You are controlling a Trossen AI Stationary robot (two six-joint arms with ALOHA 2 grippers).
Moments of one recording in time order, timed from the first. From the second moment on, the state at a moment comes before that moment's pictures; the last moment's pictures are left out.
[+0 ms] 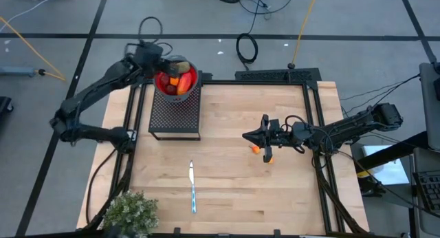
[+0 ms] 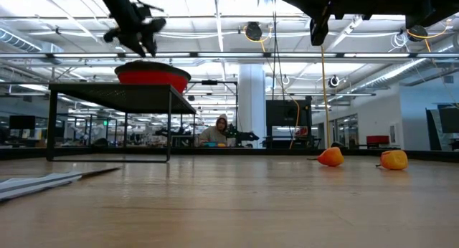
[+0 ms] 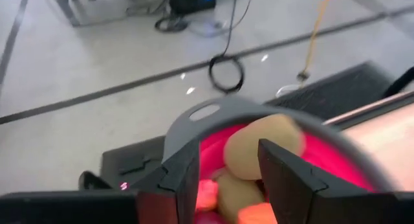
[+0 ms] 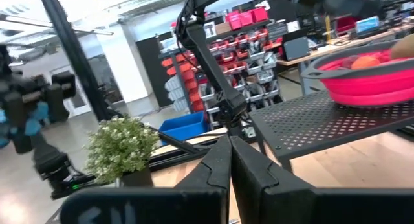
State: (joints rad) left arm 0.76 1.21 1.24 -0.64 -0.34 -0.24; right arm 0.16 1.17 0.49 0.79 0.18 0.30
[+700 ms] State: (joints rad) left arm 0.30 0.95 1.24 -0.63 -0.12 -0.27; right arm 0.16 1.01 0.49 0.24 0.08 0.29
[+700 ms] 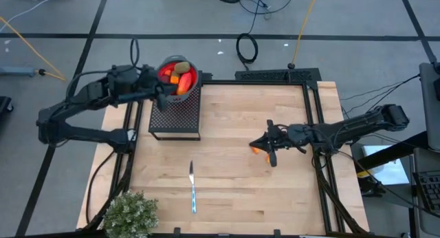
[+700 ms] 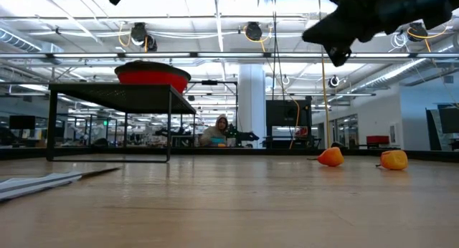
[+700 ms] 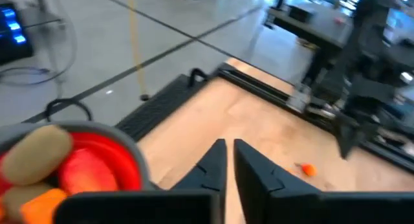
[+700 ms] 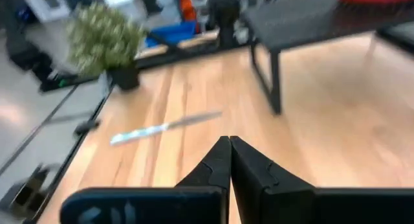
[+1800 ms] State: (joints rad) left arm 0.17 0.96 0.95 -0.16 0.06 -0.12; right arm 0.25 0.98 0.85 -0.94 -0.16 0.97
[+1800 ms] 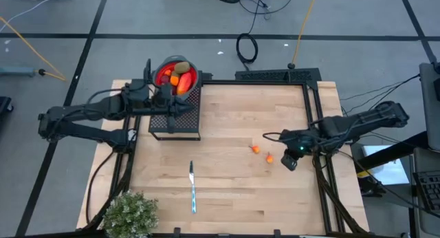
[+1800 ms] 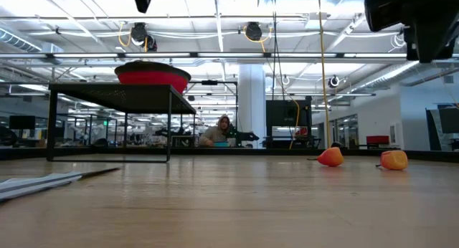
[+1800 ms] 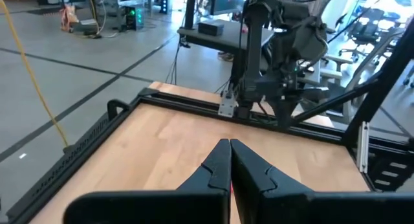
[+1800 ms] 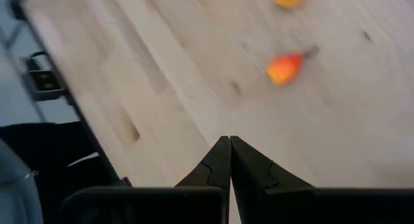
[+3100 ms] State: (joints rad) left arm 0.17 0.96 0.93 -0.13 0.08 -0.14; right arm 0.09 1.19 0.89 -0.91 -0.18 0.94
